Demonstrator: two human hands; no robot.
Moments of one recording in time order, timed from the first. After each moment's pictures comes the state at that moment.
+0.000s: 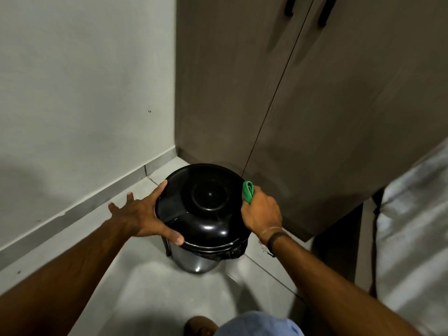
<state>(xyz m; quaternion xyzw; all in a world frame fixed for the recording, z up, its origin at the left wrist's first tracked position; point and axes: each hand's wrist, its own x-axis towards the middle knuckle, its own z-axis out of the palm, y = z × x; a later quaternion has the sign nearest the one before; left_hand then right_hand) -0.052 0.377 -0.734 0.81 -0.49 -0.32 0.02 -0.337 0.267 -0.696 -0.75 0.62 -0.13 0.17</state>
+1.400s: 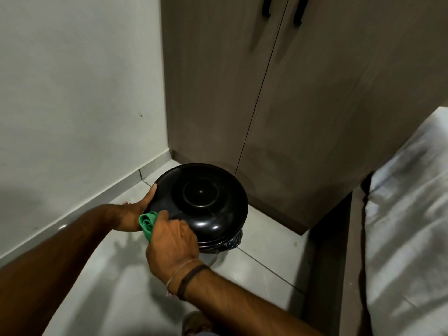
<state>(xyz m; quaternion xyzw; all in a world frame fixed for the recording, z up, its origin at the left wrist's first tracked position) -0.038 0.381 -0.714 0.70 -0.59 -0.40 -0.03 -0.224 0.418 -0.676 -0.85 0.47 -0.05 0.24</state>
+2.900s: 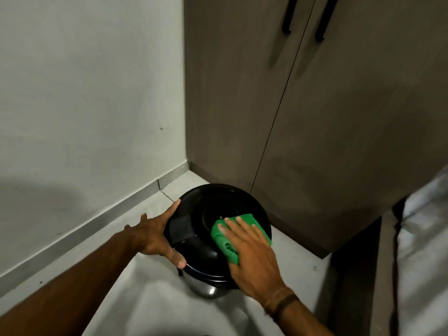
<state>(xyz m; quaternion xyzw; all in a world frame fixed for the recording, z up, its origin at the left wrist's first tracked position) -0.054 0.380 -0.730 0.76 -0.53 -0.37 0.02 -0.355 0.330 -0.728 -0.92 0.37 -0.14 0.10</state>
